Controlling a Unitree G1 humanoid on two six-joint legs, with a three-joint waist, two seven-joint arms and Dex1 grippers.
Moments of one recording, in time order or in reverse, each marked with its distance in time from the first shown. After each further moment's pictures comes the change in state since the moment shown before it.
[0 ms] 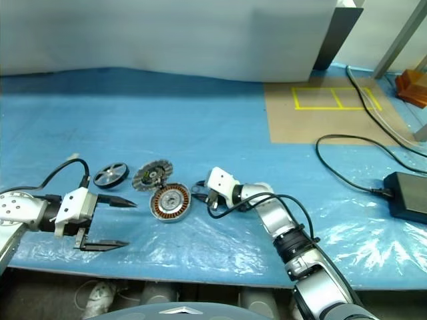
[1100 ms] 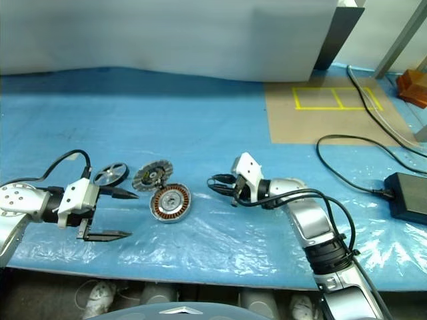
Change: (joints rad) left arm -0.076 -0.021 -0.016 0.026 -0.006 0.050 0.018; right arm 0.043 -0.146 -0.117 -0.433 0.268 0.412 0.107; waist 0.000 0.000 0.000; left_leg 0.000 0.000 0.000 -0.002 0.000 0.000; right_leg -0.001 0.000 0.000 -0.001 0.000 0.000
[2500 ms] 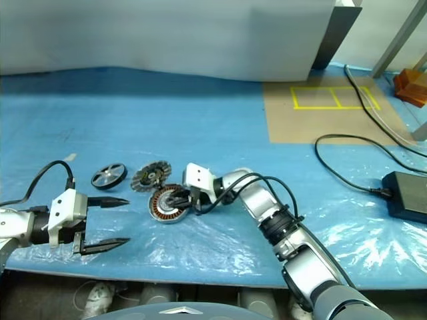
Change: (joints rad) left arm 0.286 -0.022 0.168 -0.211 -0.047 0.080 0.171; right arm -0.226 0.208 0.240 0.430 -0.169 -0.273 0.150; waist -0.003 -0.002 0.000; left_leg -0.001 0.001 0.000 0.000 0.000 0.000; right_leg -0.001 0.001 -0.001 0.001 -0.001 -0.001
